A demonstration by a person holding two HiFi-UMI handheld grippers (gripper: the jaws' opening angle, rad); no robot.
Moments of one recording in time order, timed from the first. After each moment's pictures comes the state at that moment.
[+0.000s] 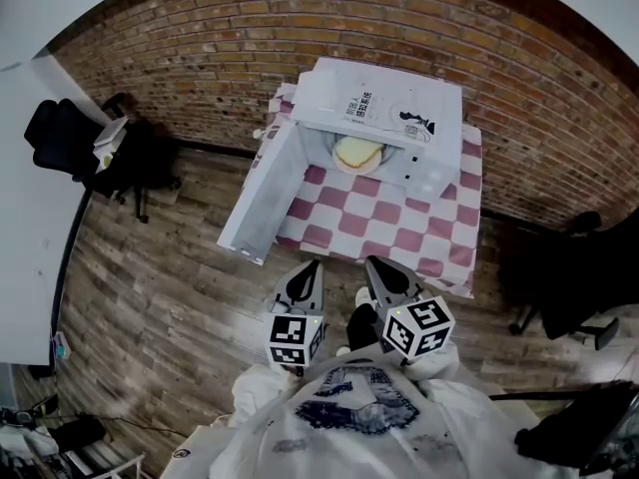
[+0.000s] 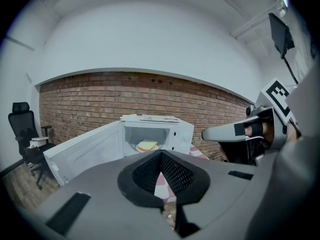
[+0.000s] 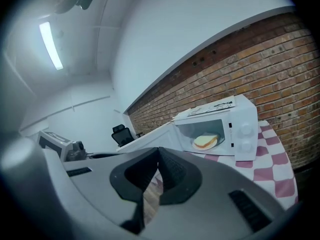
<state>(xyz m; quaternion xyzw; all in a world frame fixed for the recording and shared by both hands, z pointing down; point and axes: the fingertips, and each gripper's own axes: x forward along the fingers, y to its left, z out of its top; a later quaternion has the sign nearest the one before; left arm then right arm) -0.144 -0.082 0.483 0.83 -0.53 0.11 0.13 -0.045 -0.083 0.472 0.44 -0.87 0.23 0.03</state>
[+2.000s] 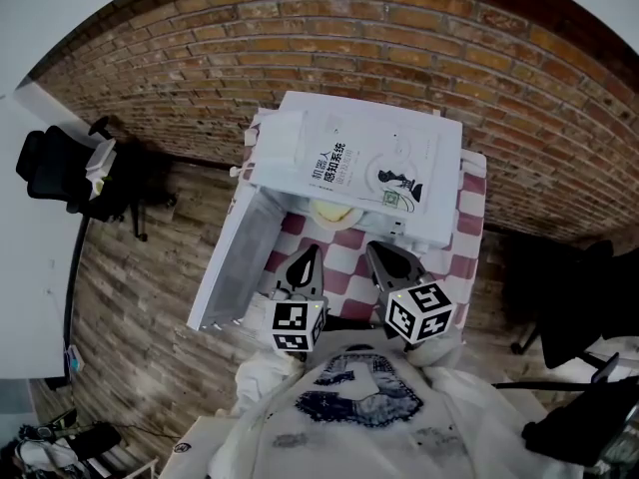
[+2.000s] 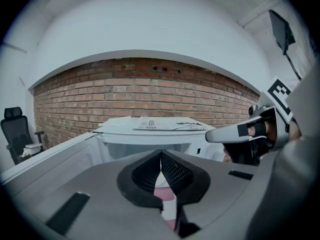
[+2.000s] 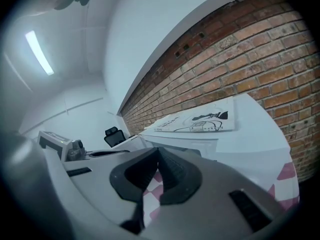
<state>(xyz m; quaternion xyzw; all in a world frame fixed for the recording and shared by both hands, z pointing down) -0.075 -0.304 0.494 0.82 -0.55 0.12 0.11 0.032 -0.304 0.489 0.44 -0.86 0.25 0.04</state>
